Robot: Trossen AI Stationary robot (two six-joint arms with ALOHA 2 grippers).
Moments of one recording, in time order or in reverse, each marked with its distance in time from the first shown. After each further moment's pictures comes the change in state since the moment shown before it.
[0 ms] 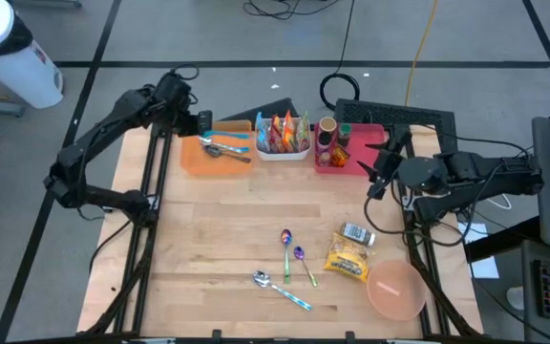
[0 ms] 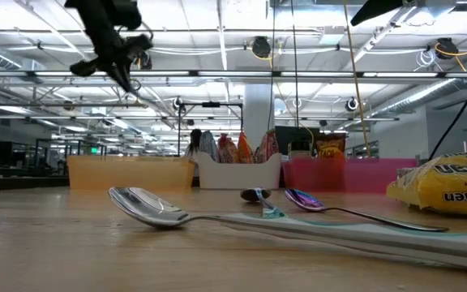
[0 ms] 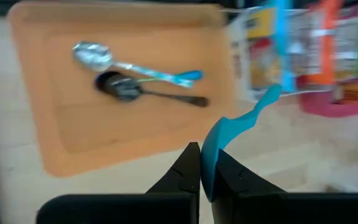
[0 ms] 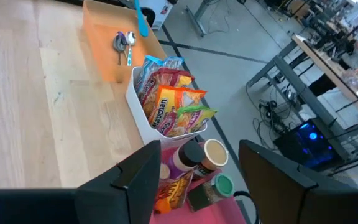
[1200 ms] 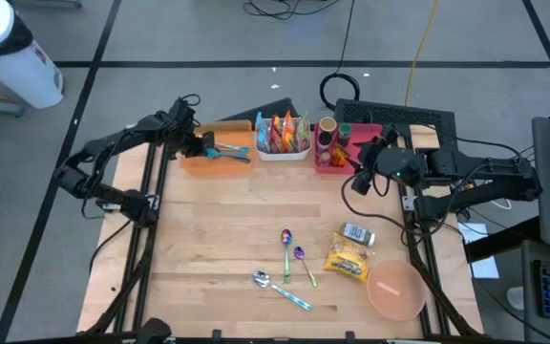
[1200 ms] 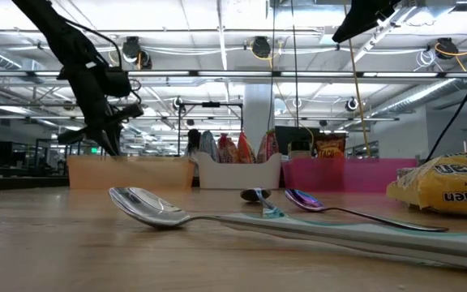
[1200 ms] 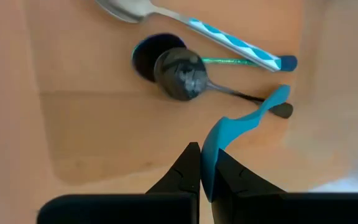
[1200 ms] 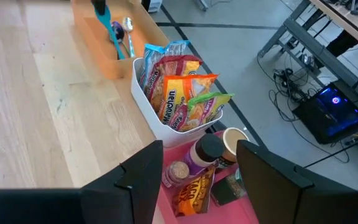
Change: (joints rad) left arm 0.169 0.104 -0.518 0.484 0.148 0.034; right arm -0.152 0.110 0.000 0.076 -0.133 0.102
